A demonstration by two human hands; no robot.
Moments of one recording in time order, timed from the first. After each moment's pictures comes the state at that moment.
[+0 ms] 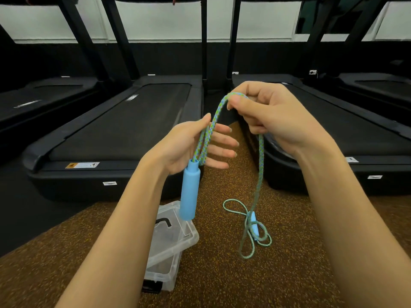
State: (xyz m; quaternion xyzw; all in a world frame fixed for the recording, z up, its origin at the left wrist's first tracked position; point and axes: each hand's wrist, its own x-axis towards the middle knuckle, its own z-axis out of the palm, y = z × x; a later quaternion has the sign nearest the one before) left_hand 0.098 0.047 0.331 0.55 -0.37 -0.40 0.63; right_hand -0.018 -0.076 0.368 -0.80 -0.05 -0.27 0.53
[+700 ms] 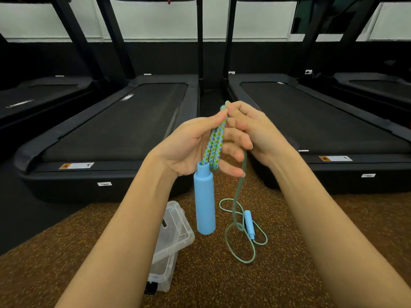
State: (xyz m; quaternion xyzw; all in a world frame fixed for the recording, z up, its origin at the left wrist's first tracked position) left_hand 0.089 0.034 0.331 0.32 -0.47 -0.57 0.60; right_hand 0.010 -0.092 0.328 -0.71 0.02 -0.27 0.65
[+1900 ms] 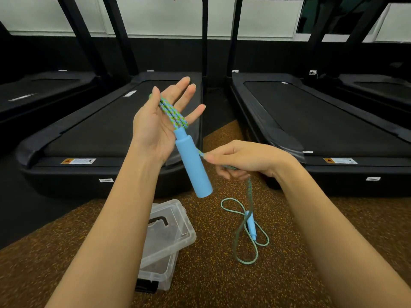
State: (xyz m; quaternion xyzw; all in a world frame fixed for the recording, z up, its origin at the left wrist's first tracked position) left_hand 0.122 0.055 0.337 0.28 -0.29 -0.27 0.88; right_hand 0.009 -0.078 0.321 -0.89 0.01 0.07 0.44
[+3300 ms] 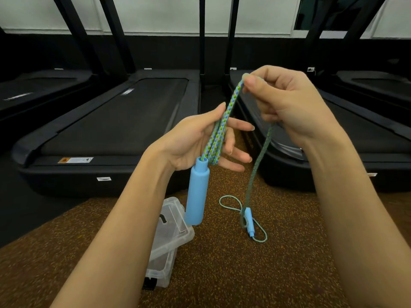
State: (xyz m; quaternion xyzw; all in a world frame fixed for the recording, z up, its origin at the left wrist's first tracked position) left_hand 0.090 0.036 0.330 0.47 -0.46 -0.48 0.59; right_hand -0.023 -0.094 0.369 -0.77 -0.02 -0.33 0.55
